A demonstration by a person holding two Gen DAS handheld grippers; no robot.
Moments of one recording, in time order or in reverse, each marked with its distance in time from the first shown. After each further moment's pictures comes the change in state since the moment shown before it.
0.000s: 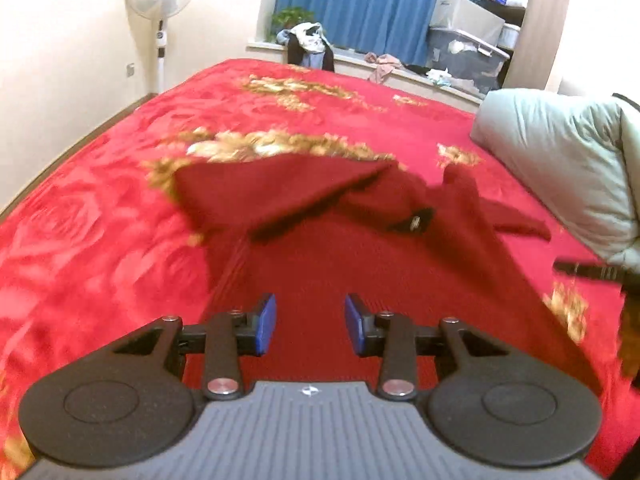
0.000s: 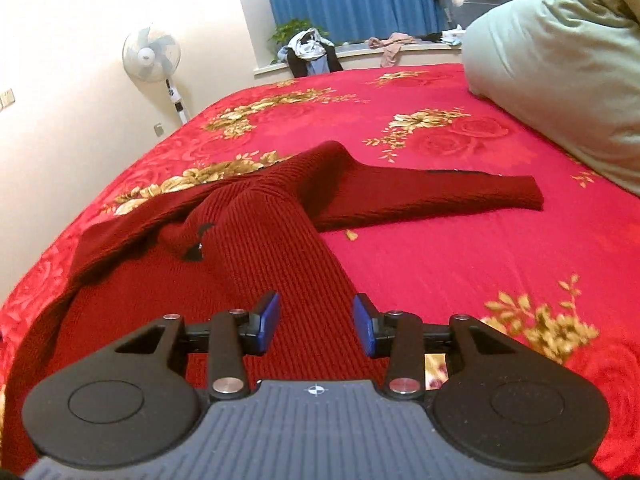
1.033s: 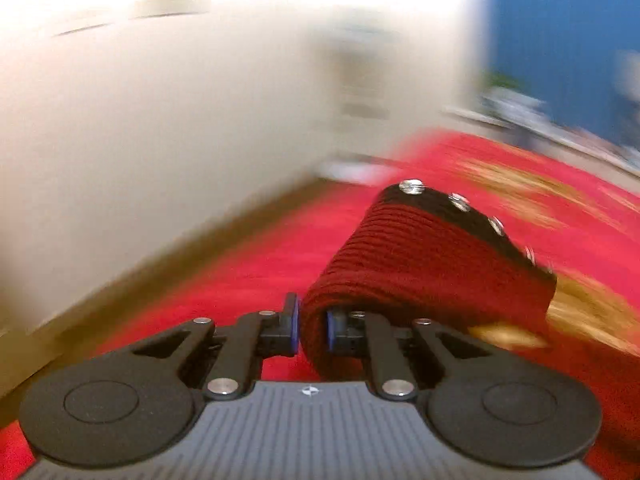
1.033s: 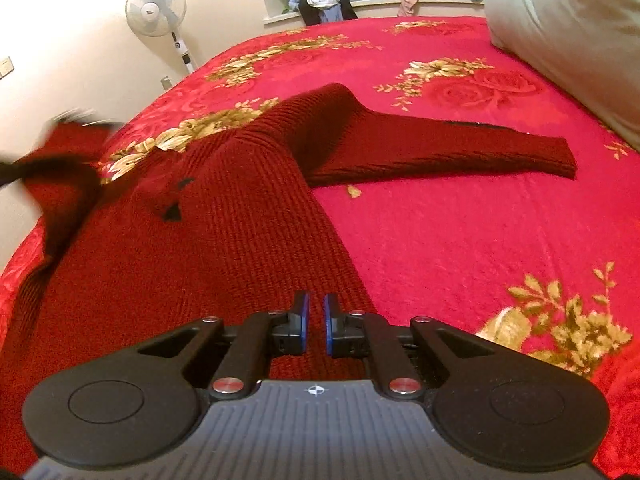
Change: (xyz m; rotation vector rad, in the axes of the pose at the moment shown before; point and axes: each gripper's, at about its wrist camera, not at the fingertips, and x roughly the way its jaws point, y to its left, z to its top) left arm 0.065 0.169 0.109 -0.279 -0.179 0.753; right arm 0.039 -0.014 -0.004 -0.013 0.159 0.050
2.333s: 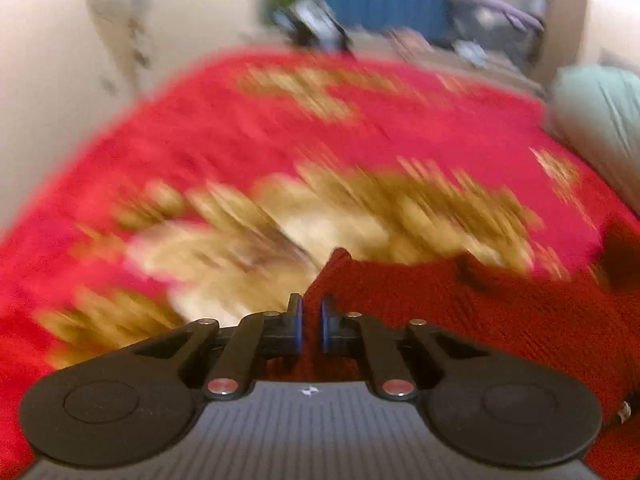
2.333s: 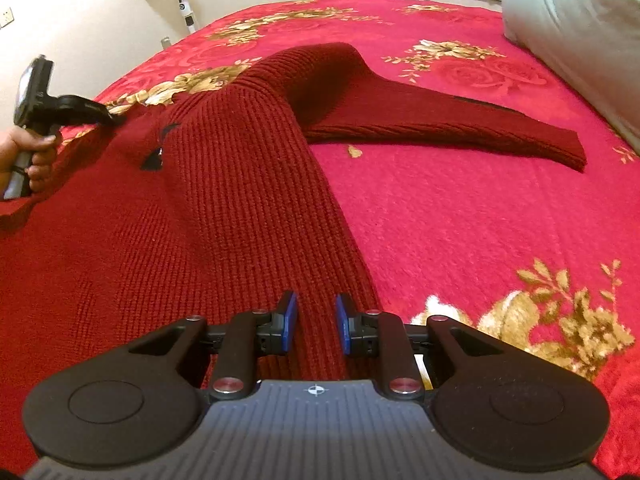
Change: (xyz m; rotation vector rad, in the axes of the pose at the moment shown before) left arm 0.109 -0.225 -0.041 0.350 0.128 -0.667; right arm 0.031 0.003 -0.012 -0.089 0.079 -0.048
